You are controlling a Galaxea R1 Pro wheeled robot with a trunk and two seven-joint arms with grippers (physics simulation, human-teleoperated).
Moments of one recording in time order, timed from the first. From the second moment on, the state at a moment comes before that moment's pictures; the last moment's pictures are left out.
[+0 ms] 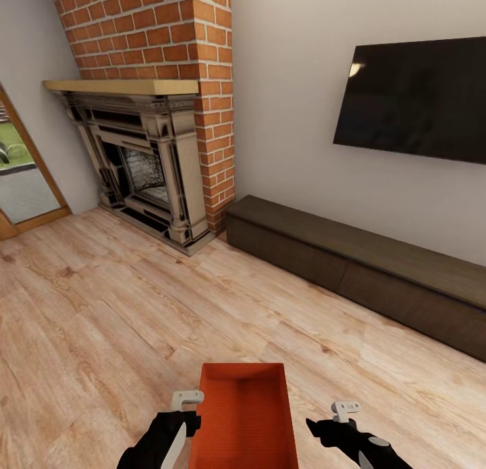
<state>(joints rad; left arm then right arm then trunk) -0.42 -0.17 0.07 -0.58 -0.06 0.43 0.24 -0.44 -0.09 0.07 -0.35 -0.13 0.00 0.28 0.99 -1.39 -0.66</state>
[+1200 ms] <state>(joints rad) -0.43 -0.17 0.06 -0.64 -0.13 0.40 0.19 -0.44 -0.09 0.07 -0.35 -0.13 0.00 0.27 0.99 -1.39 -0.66</state>
